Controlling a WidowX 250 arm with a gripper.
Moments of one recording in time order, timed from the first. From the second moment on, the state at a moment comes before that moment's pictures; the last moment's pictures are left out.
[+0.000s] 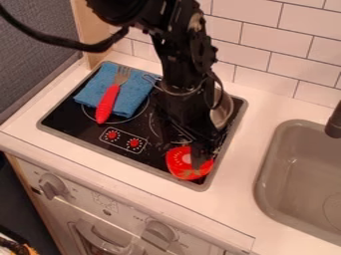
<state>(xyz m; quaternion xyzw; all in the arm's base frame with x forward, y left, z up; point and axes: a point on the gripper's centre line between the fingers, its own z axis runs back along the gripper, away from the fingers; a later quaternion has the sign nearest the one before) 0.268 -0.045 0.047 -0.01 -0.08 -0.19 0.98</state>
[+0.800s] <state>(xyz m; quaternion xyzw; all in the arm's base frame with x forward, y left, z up) 0.284 -0.053 0.003 0.00 -0.01 -0.19 0.98</state>
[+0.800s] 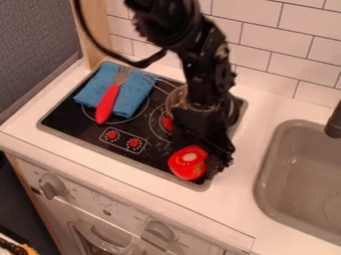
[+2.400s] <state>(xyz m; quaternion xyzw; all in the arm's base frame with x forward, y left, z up) 0.263 0.146 0.047 0.07 -0.07 -0.10 0.99</state>
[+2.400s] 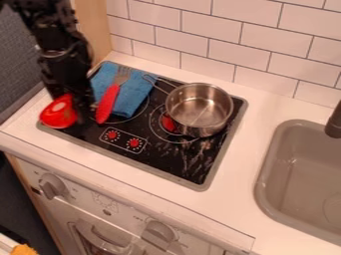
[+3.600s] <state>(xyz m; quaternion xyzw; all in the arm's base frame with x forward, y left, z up) 0.275 0.157 0.047 0.06 -0.08 -0.09 0.99</state>
